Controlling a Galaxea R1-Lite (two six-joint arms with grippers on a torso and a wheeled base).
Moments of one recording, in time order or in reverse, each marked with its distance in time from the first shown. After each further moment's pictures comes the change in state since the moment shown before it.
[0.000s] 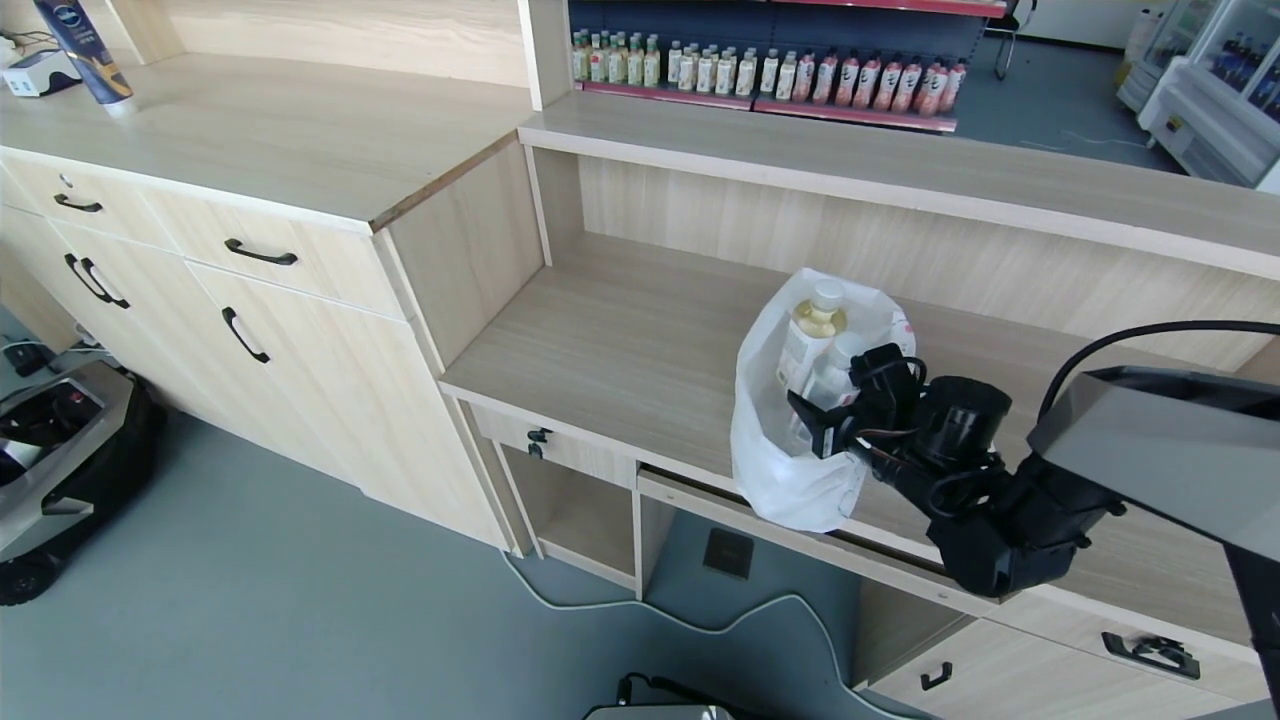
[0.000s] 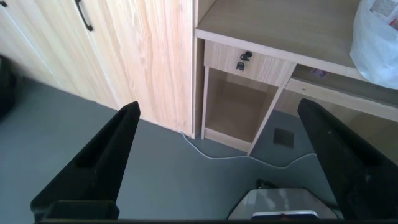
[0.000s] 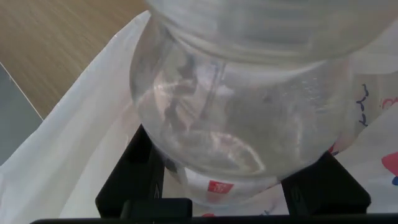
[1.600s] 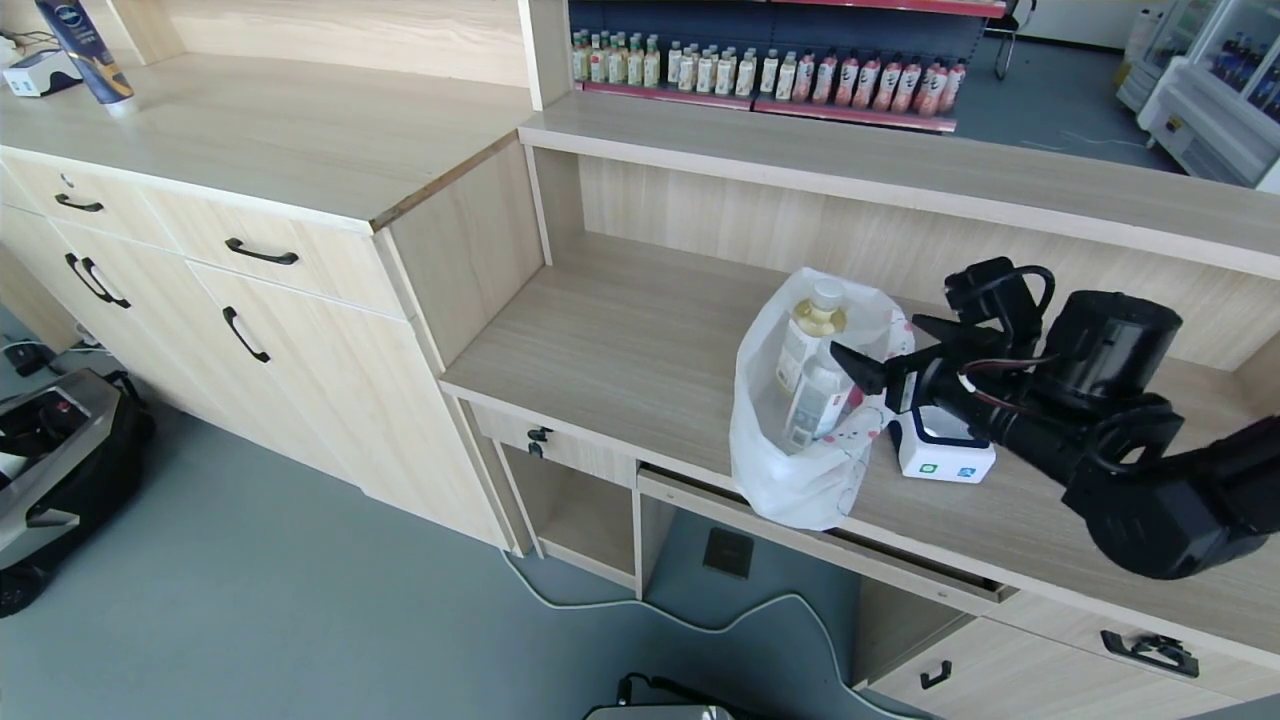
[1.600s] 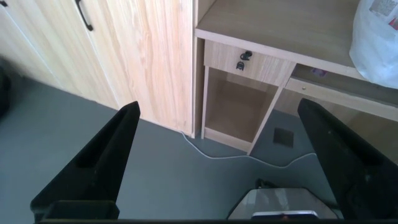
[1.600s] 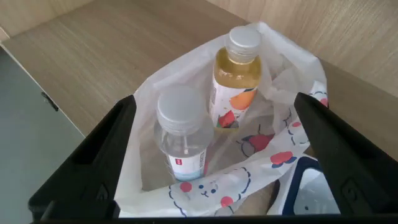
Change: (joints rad) left arm 0.000 0.000 0.000 0.000 0.000 0.000; right arm -0.034 -0.467 0.157 0.328 -0.008 -0.017
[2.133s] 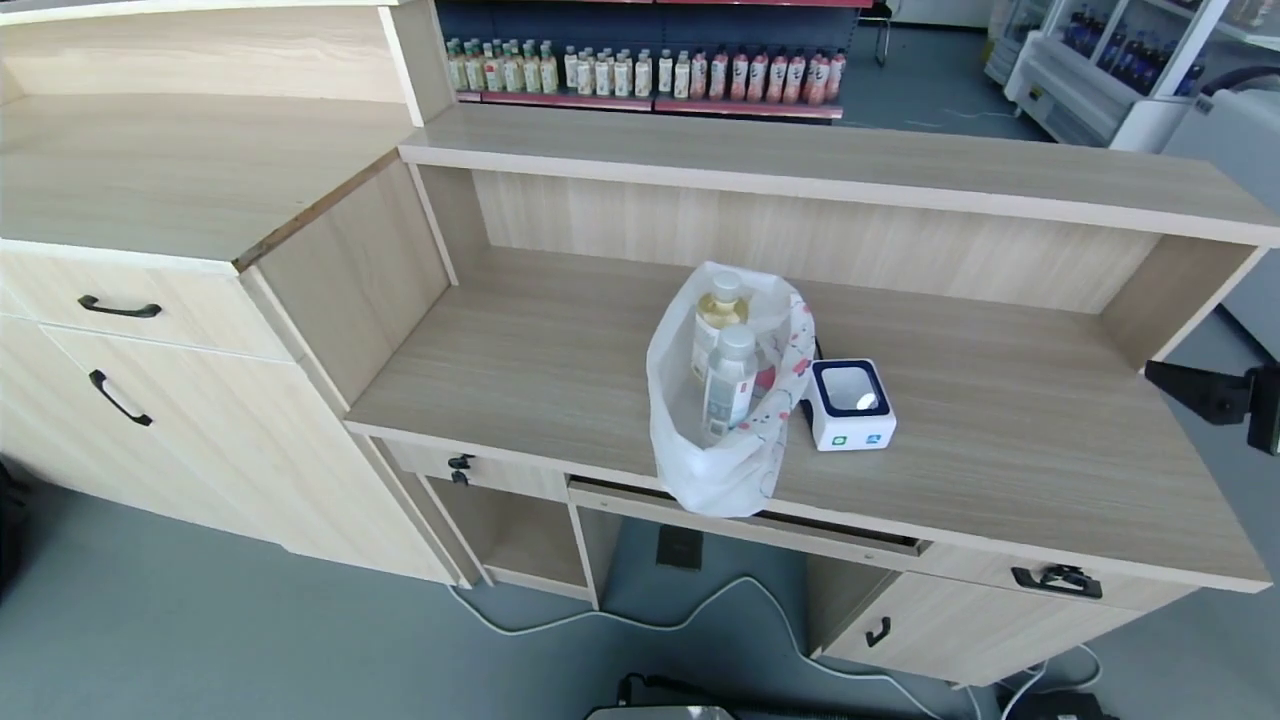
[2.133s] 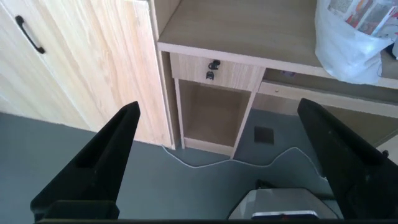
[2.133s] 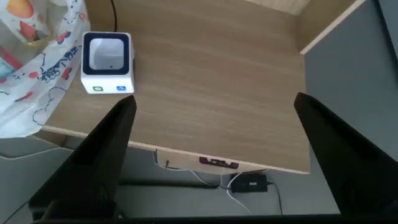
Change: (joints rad) left arm 0.000 0.000 0.000 0.000 0.000 0.000; right arm -0.344 -0.690 0.044 0.855 -0.140 -0.041
